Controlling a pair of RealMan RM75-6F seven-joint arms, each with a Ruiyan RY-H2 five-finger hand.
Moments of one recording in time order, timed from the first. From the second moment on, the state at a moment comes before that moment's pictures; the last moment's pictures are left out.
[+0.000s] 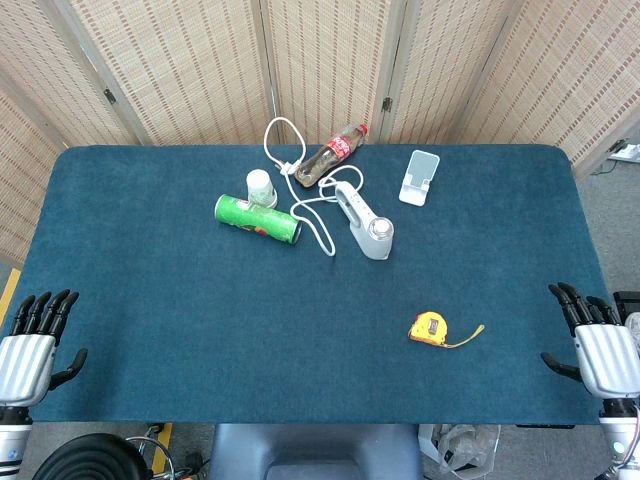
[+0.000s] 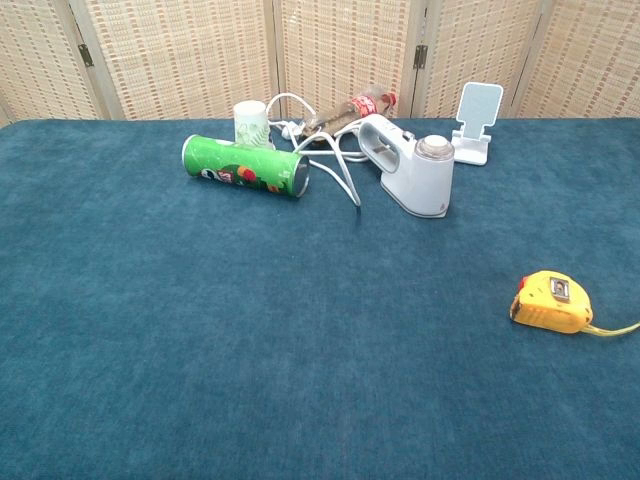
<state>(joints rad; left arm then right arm) -0.11 -1.14 -0.05 -1.63 1.50 1.49 0.19 0.06 -1.09 0.05 -1.65 -1.50 1.48 -0.10</state>
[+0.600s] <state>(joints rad) -0.11 -1.15 -0.05 -1.62 1.50 1.51 0.17 0.07 -1.10 0.05 -1.68 -1.50 1.46 -0.11</state>
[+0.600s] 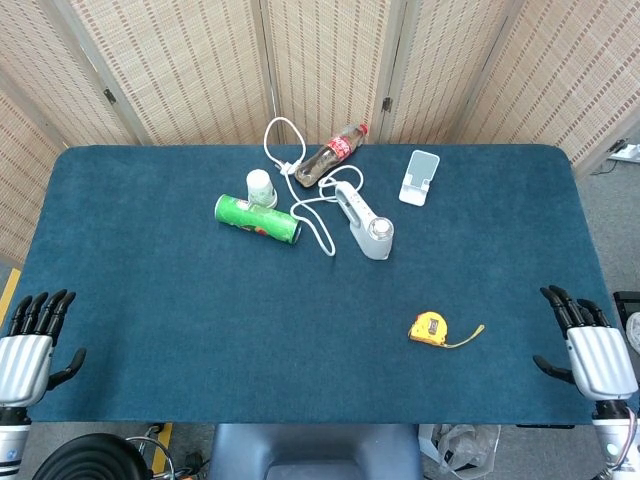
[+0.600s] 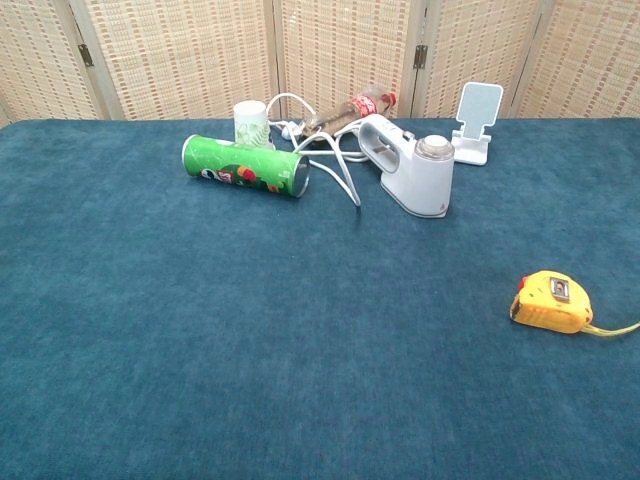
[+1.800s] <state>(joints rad) -0.10 -1.14 -0.04 -1.62 1.49 1.49 0.12 0.41 -1.46 0.11 -1.48 -1.27 1.00 -0.36</state>
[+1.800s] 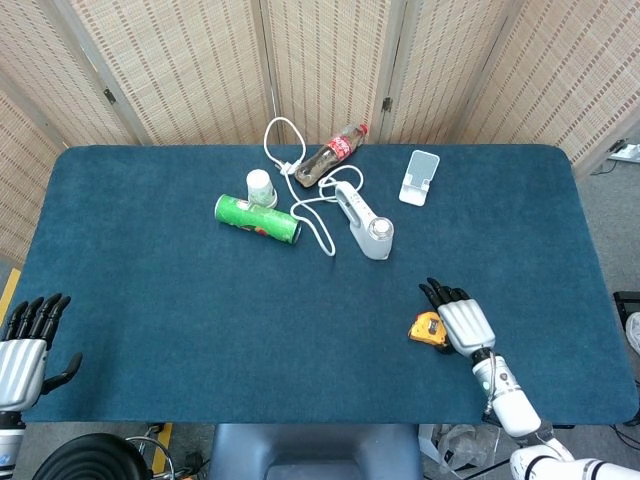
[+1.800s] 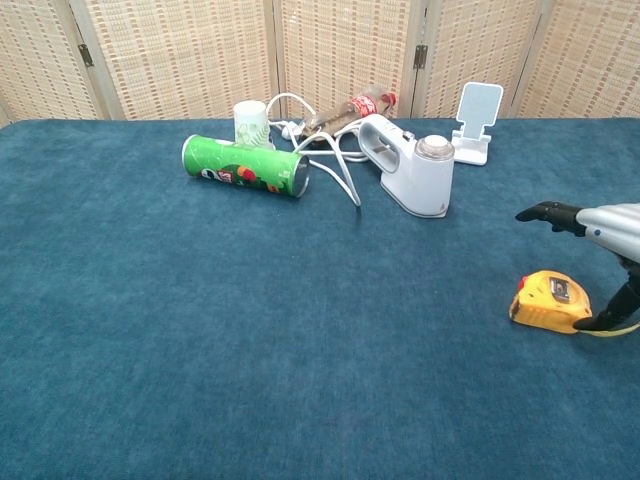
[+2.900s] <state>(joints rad) -0.09 -1.14 -0.04 -1.62 1.47 1.48 0.11 0.50 -1.49 0.07 -1.39 -1.27 0.93 -0.34</state>
